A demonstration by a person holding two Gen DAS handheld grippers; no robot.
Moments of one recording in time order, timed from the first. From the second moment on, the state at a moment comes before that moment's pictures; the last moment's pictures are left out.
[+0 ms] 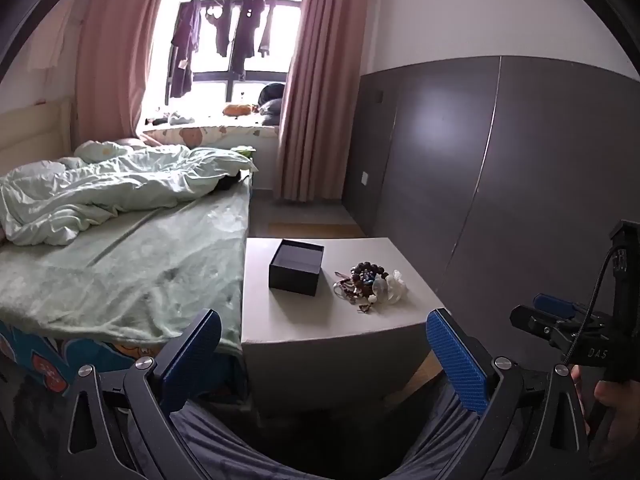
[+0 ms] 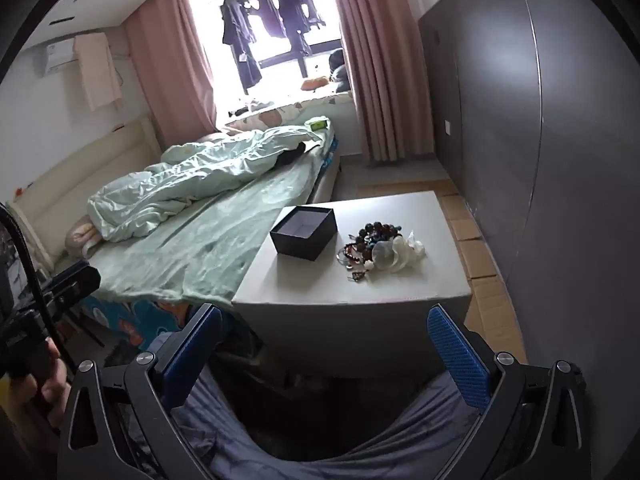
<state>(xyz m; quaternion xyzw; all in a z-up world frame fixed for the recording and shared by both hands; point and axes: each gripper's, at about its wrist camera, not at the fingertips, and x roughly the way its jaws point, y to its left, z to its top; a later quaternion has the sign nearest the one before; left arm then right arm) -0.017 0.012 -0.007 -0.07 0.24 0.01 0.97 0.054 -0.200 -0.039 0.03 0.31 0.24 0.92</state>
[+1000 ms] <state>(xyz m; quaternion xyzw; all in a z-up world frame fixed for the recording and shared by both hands) -0.033 0.015 -0.002 -0.07 0.23 0.01 0.97 0.054 -0.208 -0.037 0.03 0.31 0.23 0.92</state>
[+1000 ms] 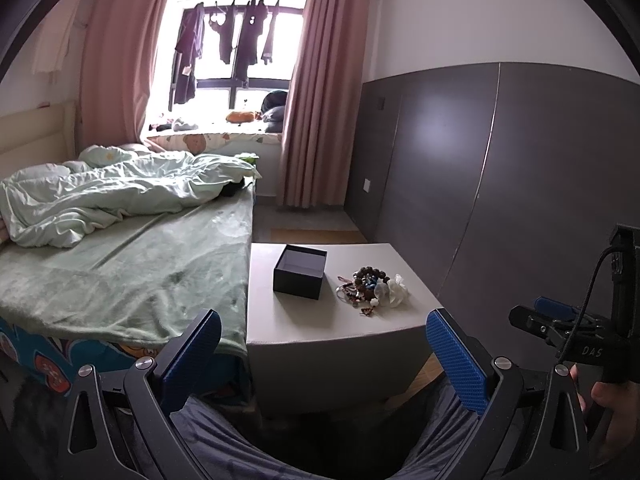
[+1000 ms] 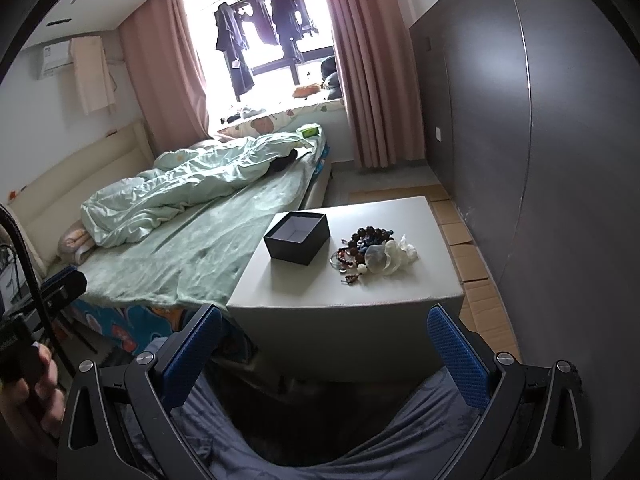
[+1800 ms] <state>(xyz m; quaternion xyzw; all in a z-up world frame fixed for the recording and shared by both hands) -0.043 0.014 0.001 -0.07 0.22 0.01 0.97 0.051 -0.205 -0.032 0.02 0.29 0.23 0.93</state>
